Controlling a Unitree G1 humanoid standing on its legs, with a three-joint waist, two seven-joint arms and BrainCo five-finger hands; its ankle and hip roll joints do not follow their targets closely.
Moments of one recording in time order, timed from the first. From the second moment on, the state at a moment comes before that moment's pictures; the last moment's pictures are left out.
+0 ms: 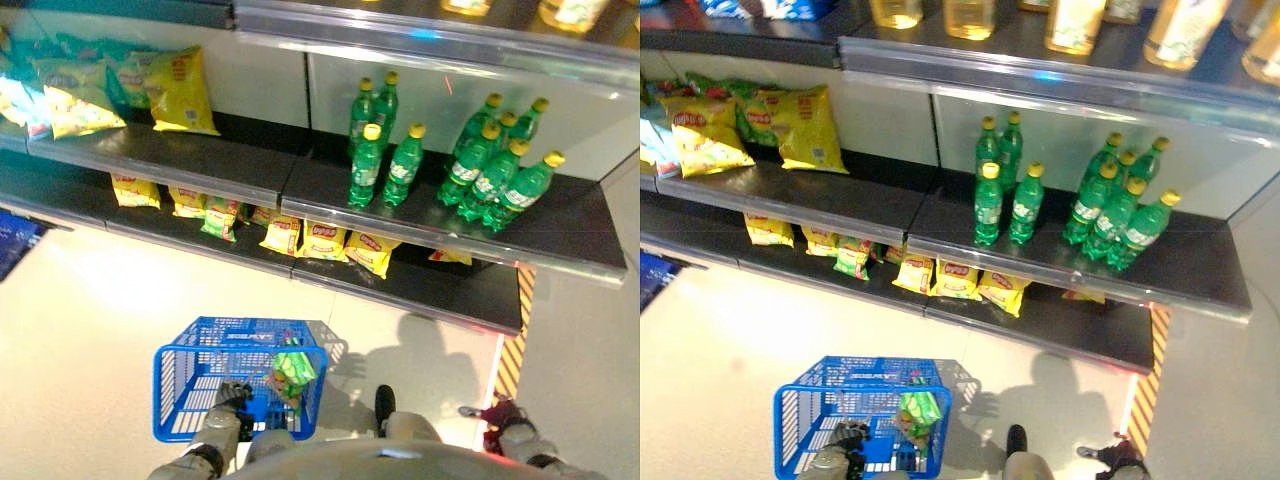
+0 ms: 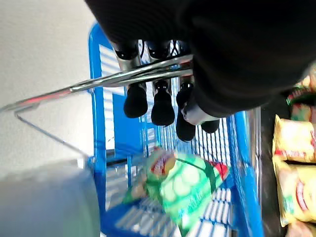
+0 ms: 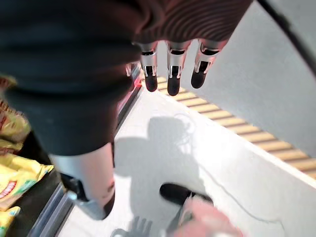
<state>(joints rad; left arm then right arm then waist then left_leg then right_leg) -0.08 0.21 -0.11 1.26 -0.07 -0.08 0.21 -0.03 -0.26 0.02 1.23 0.03 -0.02 -0.20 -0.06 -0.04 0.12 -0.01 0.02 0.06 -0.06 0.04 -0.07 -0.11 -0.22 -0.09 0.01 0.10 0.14</state>
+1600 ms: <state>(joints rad) -0.09 0.30 -0.17 0.35 -0.19 -0.13 0.26 -0.54 -0.52 0.00 0.29 0.21 -0.15 -0.39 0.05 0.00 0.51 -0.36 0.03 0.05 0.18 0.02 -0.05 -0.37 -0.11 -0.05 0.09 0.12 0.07</state>
